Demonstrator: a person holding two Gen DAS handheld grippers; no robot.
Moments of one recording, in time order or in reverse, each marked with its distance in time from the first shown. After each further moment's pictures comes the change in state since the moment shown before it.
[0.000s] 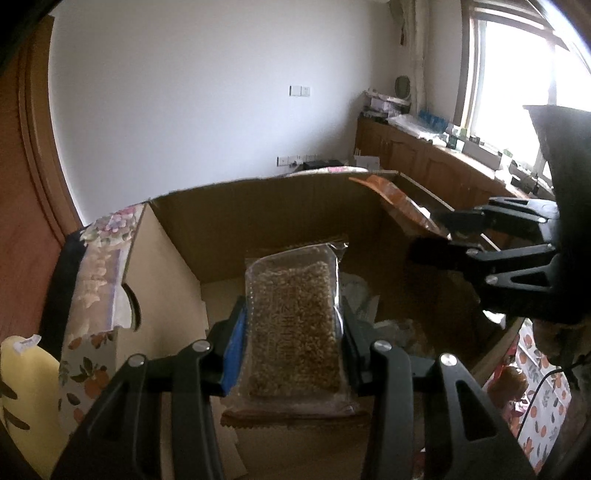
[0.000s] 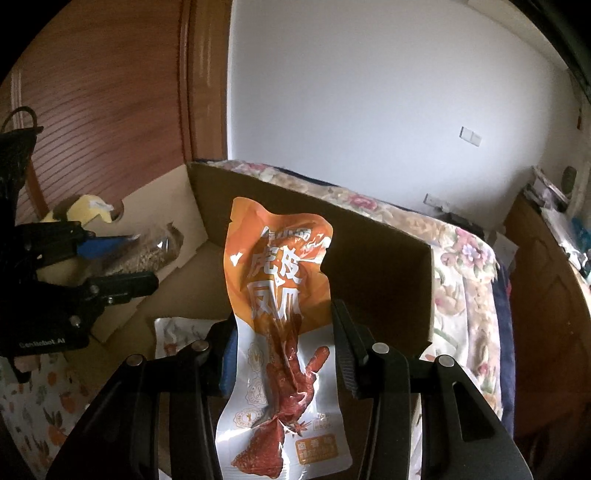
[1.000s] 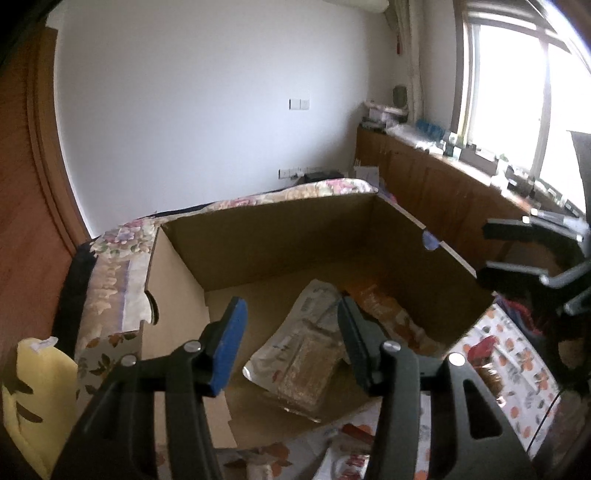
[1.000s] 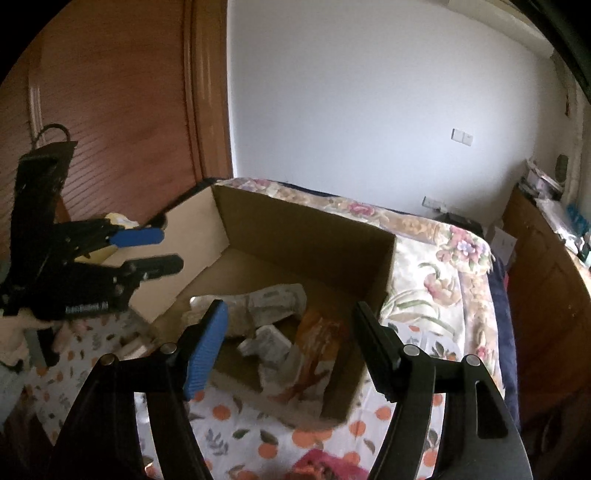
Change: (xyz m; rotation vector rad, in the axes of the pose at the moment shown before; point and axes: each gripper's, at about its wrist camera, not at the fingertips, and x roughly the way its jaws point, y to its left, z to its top) left arm -0.057 -0.018 0.001 0.010 -0.061 0.010; right arm -0.099 -0.009 -0.026 0.064 -0.077 0.047
